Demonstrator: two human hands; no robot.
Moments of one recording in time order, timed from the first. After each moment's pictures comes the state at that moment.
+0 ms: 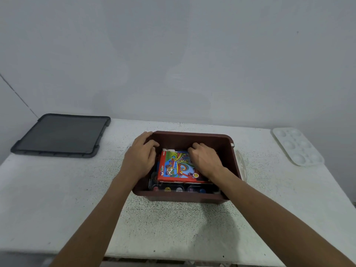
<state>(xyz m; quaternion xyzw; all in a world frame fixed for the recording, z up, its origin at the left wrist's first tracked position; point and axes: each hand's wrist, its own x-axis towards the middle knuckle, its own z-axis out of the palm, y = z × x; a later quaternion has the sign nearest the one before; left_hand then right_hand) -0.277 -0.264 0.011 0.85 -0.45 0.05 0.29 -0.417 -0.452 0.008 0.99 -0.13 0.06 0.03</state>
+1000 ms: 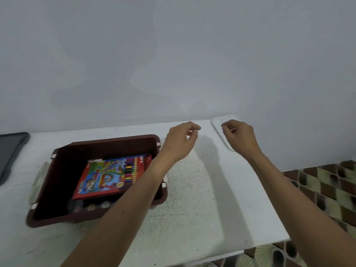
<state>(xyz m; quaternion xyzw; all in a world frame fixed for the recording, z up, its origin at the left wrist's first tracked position) -0.470 -0.514 0.072 0.71 -0.50 -0.20 0.46 -0.630 -0.652 0.073 0.82 -0.44 0.27 -0.25</state>
